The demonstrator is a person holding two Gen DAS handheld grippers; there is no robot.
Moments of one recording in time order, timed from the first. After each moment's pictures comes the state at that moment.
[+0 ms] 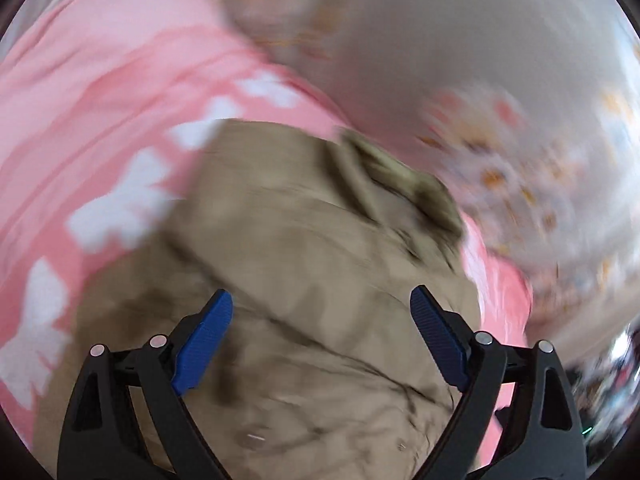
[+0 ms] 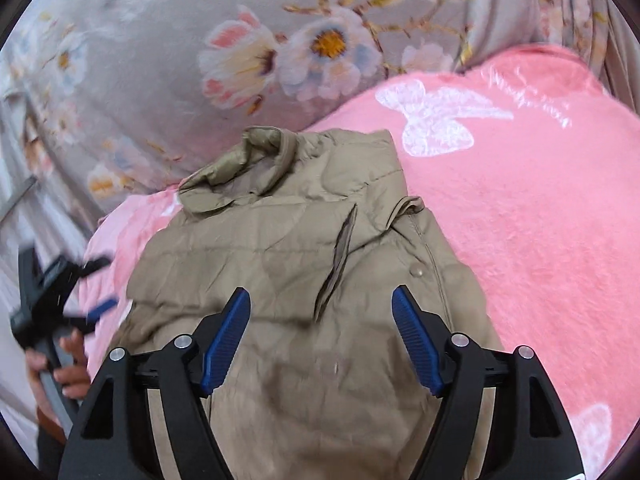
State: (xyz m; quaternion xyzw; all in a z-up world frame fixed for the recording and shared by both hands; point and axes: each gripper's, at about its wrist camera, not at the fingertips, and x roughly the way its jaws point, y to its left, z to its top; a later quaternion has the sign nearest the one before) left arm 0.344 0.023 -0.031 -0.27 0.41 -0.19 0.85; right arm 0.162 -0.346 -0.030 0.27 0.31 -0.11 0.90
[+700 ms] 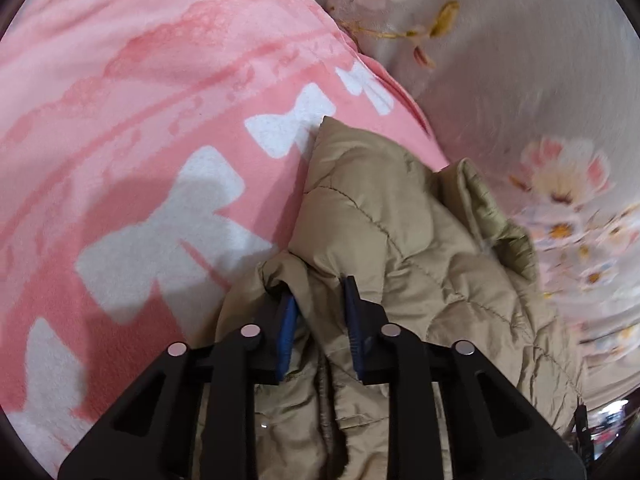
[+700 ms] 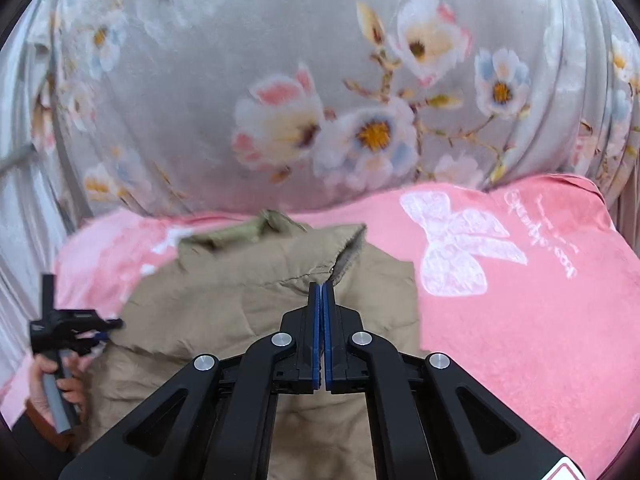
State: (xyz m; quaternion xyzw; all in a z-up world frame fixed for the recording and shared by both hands) left arm 0.410 0.039 -0.074 -0.26 0.46 -0.10 0.84; right arm 0.217 -0.334 0.024 0.11 0.27 -0.15 0.94
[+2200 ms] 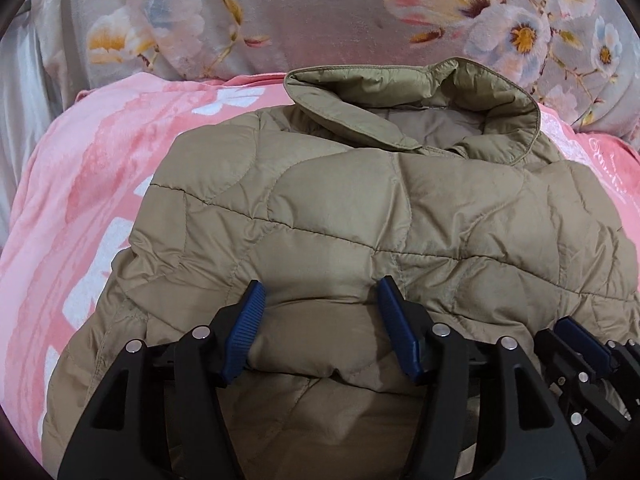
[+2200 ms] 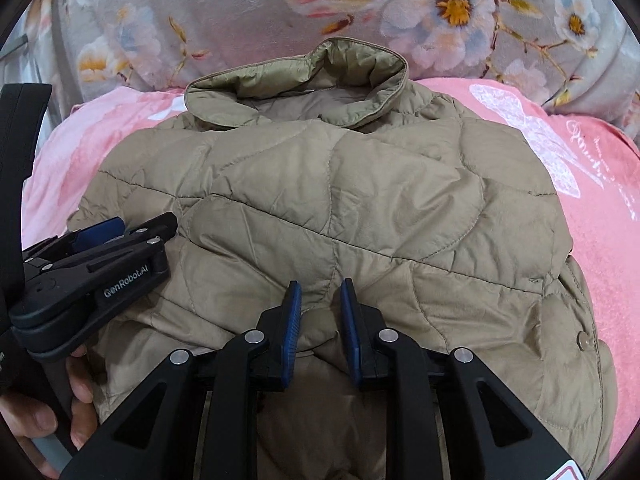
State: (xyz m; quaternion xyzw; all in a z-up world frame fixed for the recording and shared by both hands) left arm 0.337 -0.117 -0.080 0.07 0.37 -0.11 0.92; right arm 0.279 -0.242 -0.080 0.07 0.38 -0.11 0.92
